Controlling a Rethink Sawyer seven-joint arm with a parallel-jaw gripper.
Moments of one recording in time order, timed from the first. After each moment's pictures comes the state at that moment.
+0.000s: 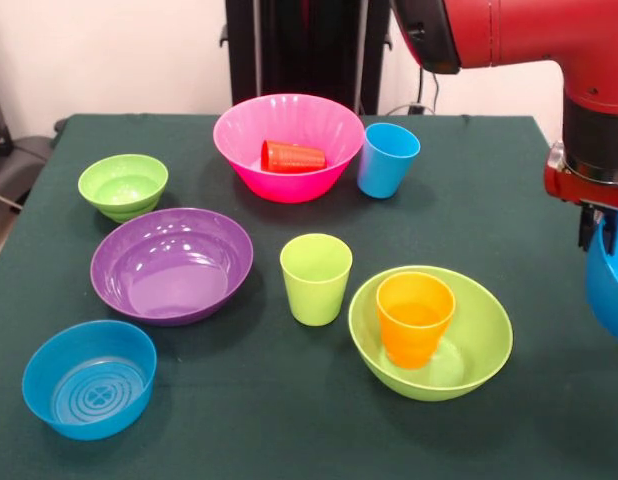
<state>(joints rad) 0.03 -0.40 0.05 1.26 0.30 0.78 2.25</state>
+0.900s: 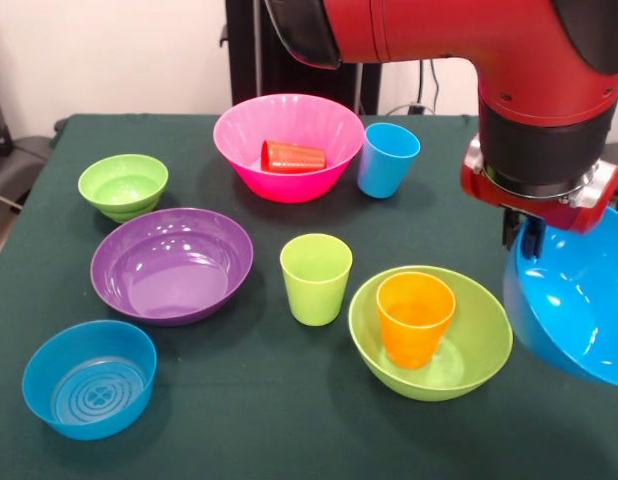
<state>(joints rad) -0.07 -0.28 0.00 0.88 0.23 1.22 2.25</state>
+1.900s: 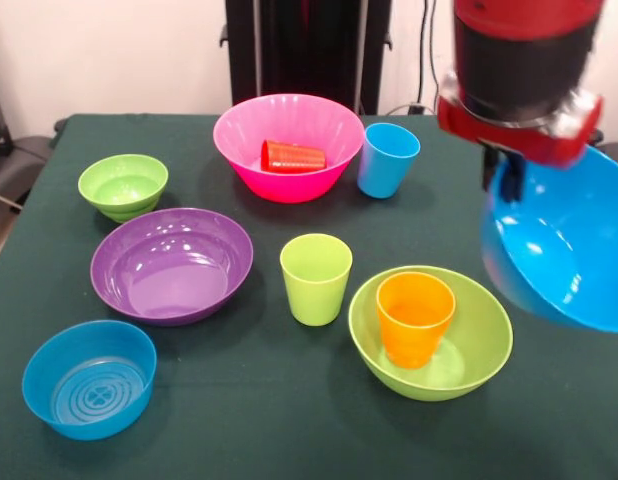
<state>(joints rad) -0.11 -0.40 0.00 0.97 0.21 1.27 2.24</state>
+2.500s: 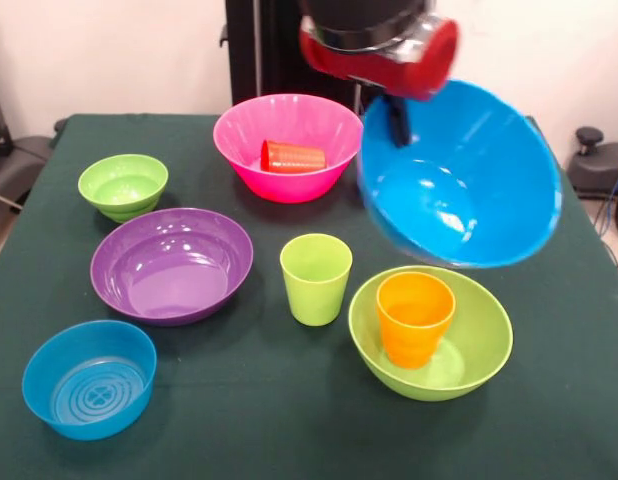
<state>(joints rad) -0.28 -0.55 0.05 1.17 0.20 1.23 2.13</state>
